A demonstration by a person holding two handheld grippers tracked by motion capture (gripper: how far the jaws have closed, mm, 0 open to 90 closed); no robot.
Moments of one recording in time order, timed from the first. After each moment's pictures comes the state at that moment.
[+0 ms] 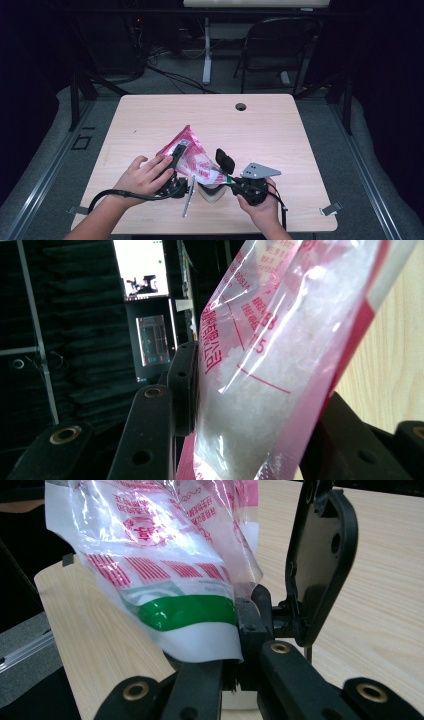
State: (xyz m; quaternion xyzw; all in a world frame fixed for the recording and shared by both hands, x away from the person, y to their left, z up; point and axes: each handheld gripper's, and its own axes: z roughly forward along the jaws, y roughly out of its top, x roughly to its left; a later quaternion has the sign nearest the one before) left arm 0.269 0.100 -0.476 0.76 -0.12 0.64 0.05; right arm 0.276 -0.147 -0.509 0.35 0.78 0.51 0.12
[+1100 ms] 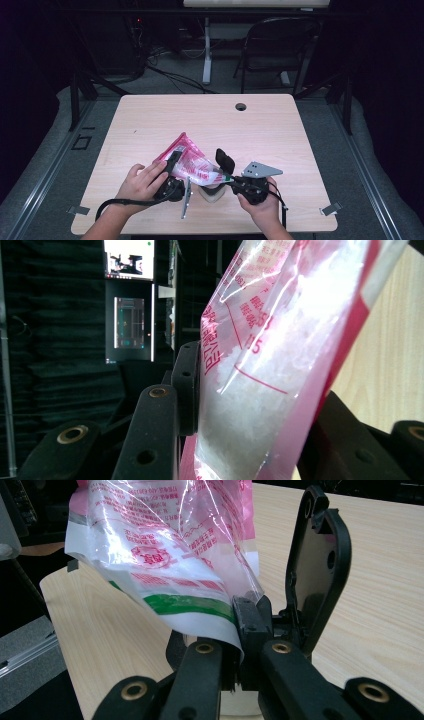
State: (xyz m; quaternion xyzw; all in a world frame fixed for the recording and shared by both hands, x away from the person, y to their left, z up) left arm 0.267 0.108 -0.497 0.78 -0.05 0.61 0.10; right arm 0.276 -0.148 -0.504 0.34 0.77 0.52 0.12
